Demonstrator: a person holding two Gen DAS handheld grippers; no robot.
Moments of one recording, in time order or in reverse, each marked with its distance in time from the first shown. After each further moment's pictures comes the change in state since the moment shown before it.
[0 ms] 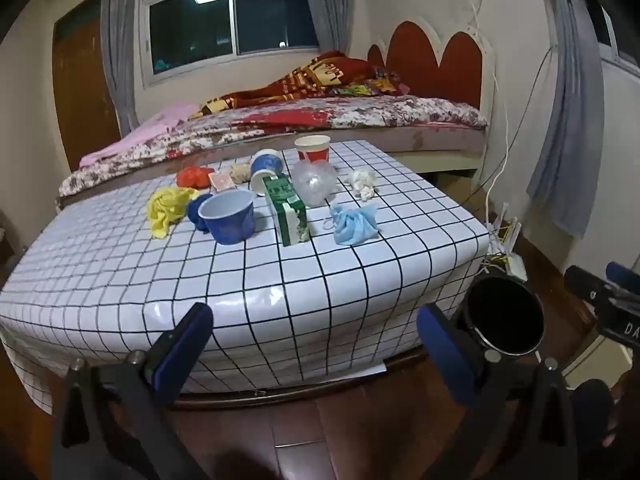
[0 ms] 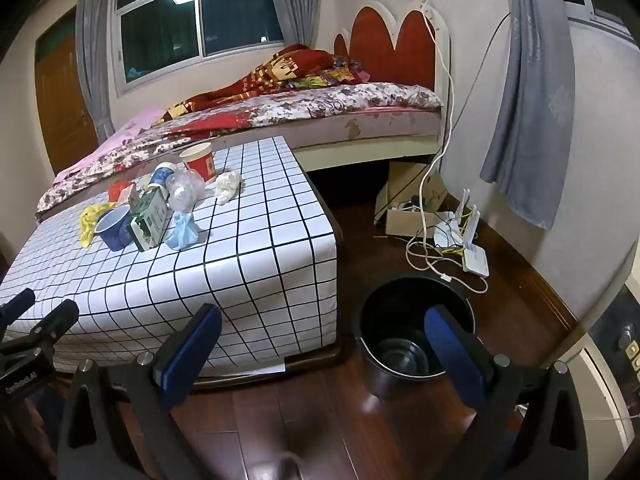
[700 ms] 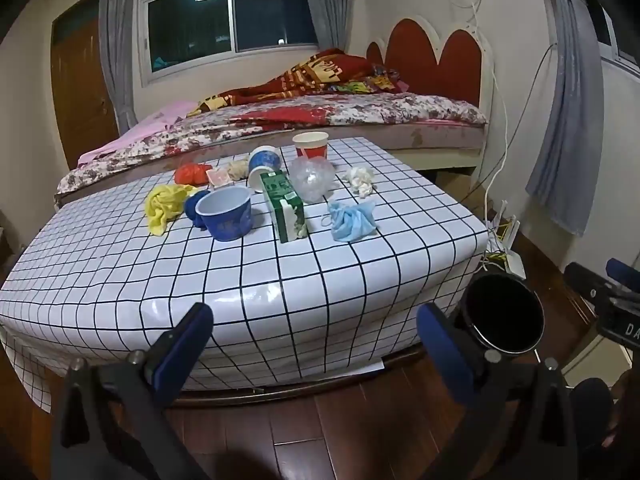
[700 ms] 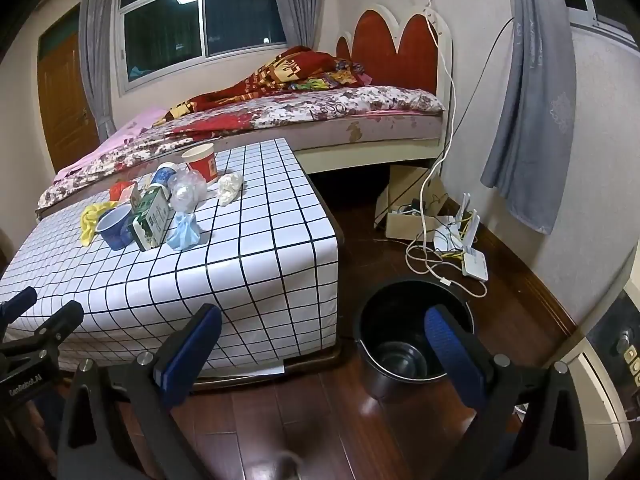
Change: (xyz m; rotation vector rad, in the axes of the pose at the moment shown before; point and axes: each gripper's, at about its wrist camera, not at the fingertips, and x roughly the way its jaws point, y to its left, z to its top) left arm -0.001 -0.007 -0.002 0.050 -0.008 0.036; right arm -0.002 0.002 0.000 -0.007 -0.001 0.000
